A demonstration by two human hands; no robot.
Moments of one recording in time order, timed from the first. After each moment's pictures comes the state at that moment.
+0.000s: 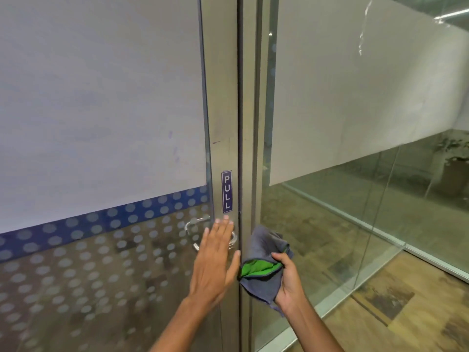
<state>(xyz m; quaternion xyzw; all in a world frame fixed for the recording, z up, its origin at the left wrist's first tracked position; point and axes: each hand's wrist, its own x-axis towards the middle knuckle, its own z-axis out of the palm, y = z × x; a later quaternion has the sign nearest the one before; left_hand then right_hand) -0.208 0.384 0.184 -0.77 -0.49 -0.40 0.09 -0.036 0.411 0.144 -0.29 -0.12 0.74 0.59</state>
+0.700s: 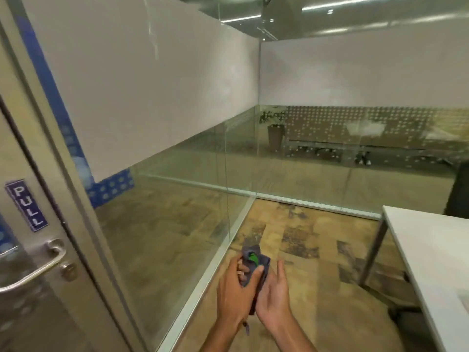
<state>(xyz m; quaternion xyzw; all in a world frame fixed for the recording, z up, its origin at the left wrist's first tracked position) 0.099 0.207 0.129 -0.75 -0.38 -0.34 -0.42 0.188 0.180 0.100 -0.29 0.03 0.48 0.83</state>
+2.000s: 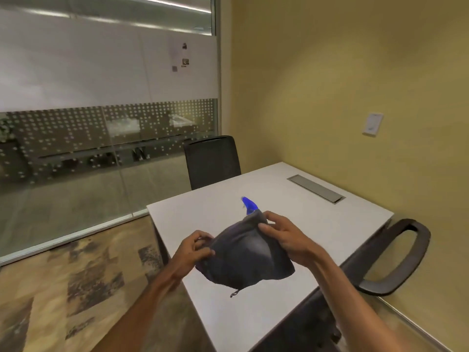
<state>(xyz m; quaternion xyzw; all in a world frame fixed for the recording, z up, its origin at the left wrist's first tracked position) 0.570 -0.064 0.143 -0.74 0.09 0.08 -0.66 0.558 -0.334 0.200 -0.75 -0.16 0.08 0.64</state>
